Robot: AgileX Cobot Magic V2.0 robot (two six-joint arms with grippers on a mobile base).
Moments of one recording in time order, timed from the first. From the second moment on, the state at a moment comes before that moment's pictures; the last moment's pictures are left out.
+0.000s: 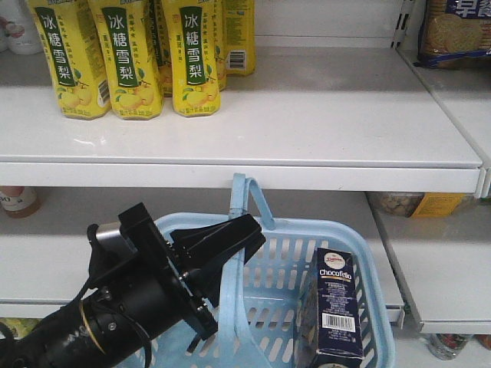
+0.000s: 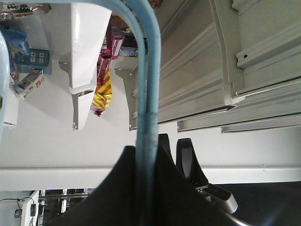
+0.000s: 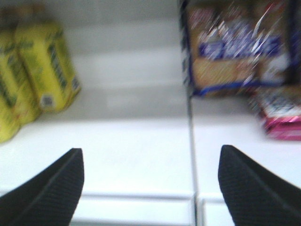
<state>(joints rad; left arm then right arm) -0.81 1.40 -0.43 0.16 -1.10 -1.88 0.10 0.66 -0.89 0.08 0.51 0.07</state>
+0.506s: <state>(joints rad) -0.81 1.40 -0.43 0.16 -1.10 -1.88 0.41 0.87 -0.89 0.23 0.79 0.19</state>
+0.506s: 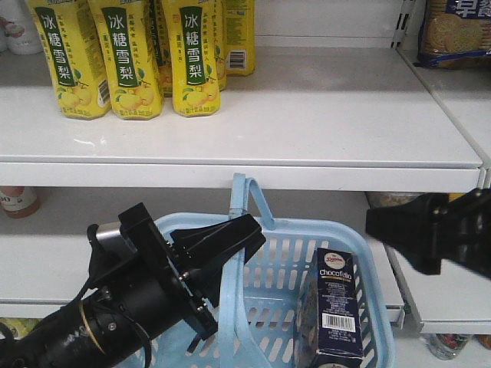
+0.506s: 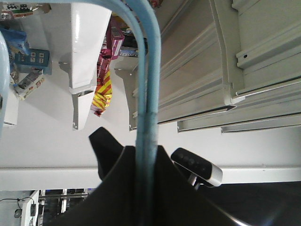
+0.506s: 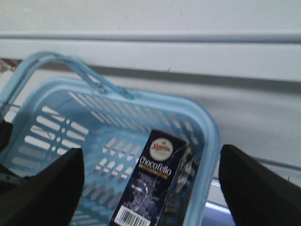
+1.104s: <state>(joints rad) -0.81 1.40 -0.43 0.16 -1.10 -1.88 0.63 1.09 -1.01 0.14 1.06 0.50</state>
